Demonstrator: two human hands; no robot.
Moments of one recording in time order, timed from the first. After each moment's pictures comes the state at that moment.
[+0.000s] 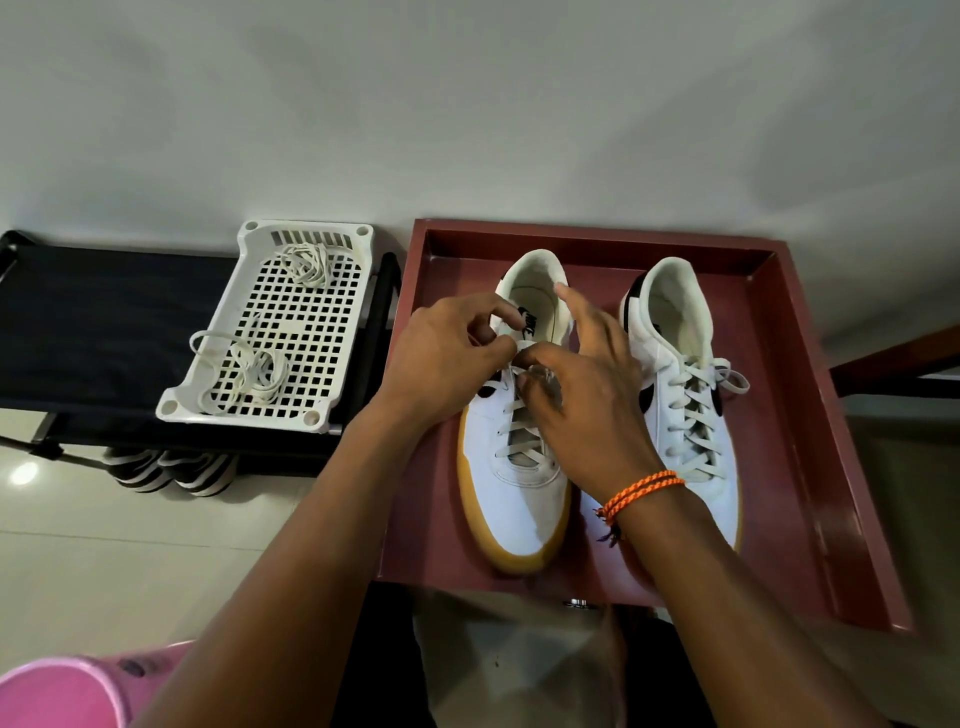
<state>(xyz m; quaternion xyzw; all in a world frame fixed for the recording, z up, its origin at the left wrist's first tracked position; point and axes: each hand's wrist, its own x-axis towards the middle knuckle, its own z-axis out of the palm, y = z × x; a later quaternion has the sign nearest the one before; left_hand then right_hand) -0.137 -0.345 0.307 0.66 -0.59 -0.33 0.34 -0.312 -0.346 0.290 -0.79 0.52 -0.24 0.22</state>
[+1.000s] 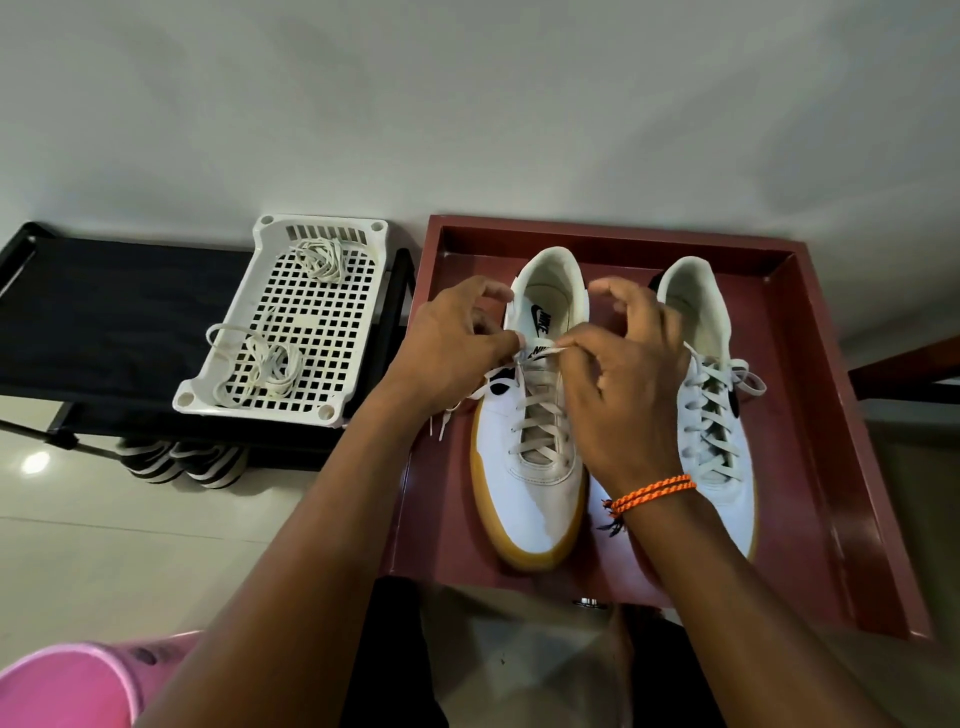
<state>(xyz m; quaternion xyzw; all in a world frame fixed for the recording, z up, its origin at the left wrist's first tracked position) -0.128 -0.346 0.312 0.67 -0.52 -0.41 0.34 -0.307 -0.344 0.306 -0.74 0.55 -0.35 0.15</state>
